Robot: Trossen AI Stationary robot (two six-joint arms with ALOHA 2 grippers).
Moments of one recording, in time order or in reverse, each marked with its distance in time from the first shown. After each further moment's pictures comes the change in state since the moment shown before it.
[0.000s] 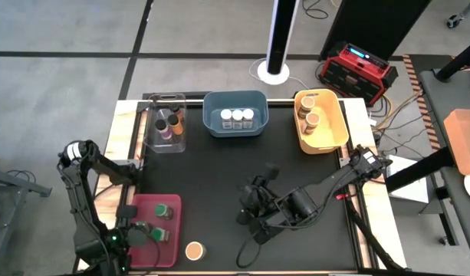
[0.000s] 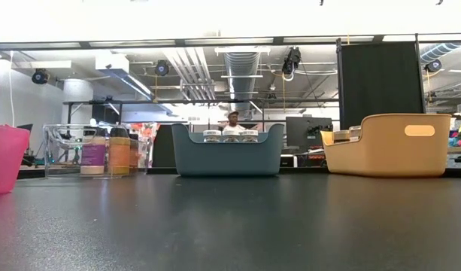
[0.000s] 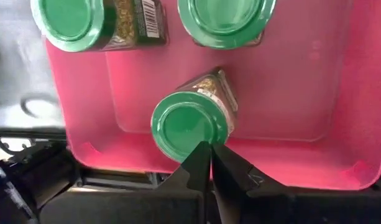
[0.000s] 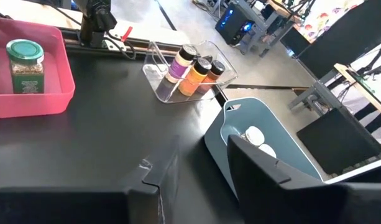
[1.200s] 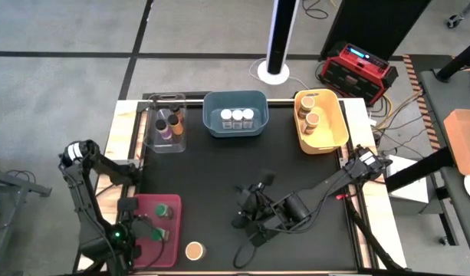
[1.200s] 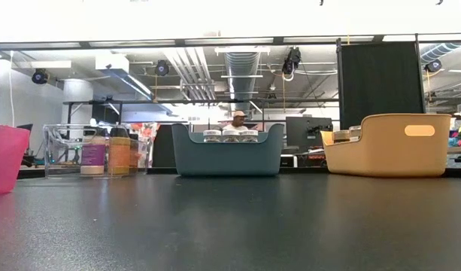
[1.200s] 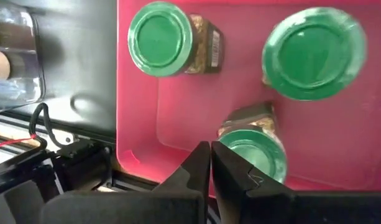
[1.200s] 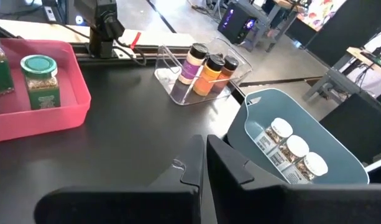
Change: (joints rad) left arm 0.051 0.004 0.015 -0.111 -0.113 -0.100; right arm 0.000 0.000 -0.152 0.220 0.005 0.074
